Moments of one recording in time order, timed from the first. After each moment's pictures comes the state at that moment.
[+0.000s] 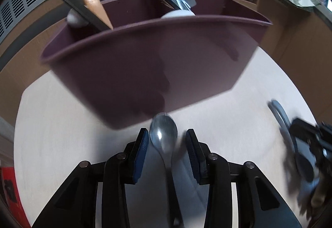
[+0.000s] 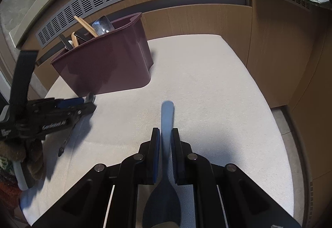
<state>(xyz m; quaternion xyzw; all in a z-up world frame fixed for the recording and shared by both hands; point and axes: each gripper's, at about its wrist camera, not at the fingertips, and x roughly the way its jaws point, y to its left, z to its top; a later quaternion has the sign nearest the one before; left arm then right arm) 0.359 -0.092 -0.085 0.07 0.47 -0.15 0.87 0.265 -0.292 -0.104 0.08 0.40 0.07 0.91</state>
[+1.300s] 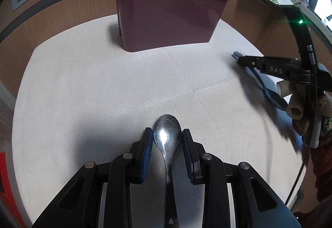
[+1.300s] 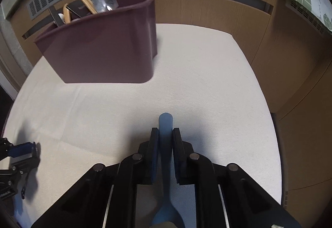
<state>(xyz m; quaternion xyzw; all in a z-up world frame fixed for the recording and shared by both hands) 0.240 -0.030 -0.087 0.04 0.48 -0.20 0.85 0.300 -0.259 -0.104 -0.01 0.46 0.05 0.89</state>
